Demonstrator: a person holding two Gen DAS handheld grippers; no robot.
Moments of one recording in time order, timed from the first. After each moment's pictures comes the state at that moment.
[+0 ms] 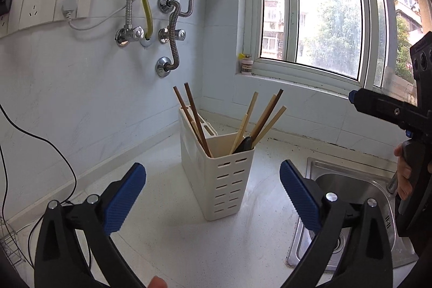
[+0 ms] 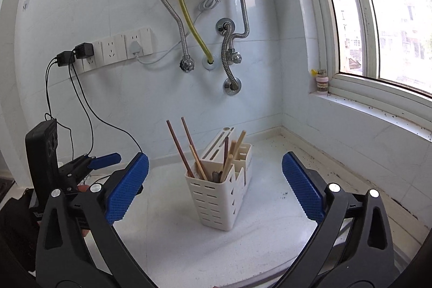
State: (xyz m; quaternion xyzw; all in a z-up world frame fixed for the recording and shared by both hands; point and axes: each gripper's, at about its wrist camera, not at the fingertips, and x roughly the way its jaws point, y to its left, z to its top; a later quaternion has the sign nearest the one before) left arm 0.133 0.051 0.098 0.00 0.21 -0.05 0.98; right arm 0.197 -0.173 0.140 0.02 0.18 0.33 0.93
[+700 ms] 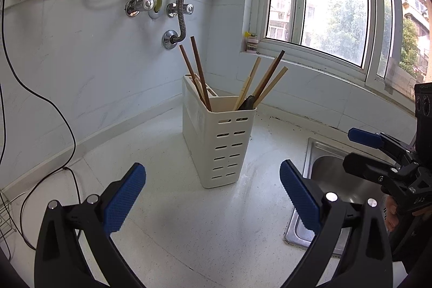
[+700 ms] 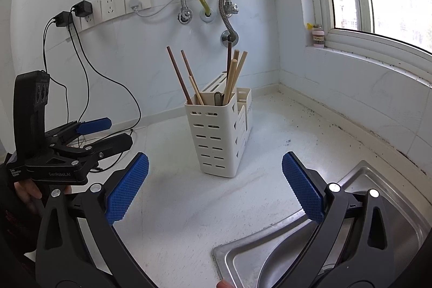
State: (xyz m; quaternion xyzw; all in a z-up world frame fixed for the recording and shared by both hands) left arm 0.113 0.052 0.066 -0.03 0.24 -0.03 0.97; right arm 0.162 -0.168 0.060 0.00 0.24 0.32 0.92
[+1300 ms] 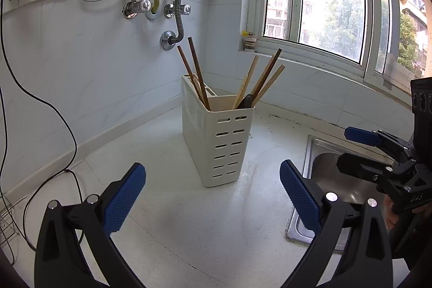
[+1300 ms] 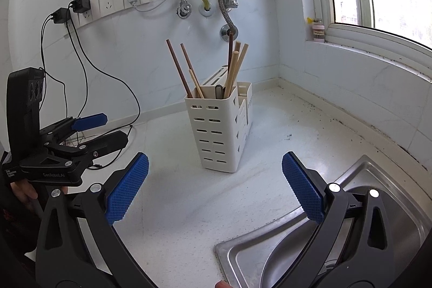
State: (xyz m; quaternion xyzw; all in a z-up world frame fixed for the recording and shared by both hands) left arm 0.111 0.050 0.067 -0.01 0.24 -0.04 0.97; right arm 0.163 -0.164 0.057 0.00 0.26 0.31 0.91
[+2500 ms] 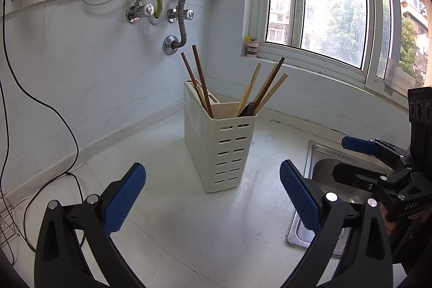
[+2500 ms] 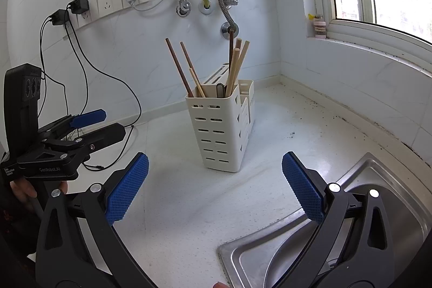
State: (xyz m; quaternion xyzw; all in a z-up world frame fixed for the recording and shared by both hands) left arm 0.112 0.053 0.073 -0.02 0.23 -0.03 0.97; right arm 0.165 -0.160 0.056 0.01 0.26 0.31 0.91
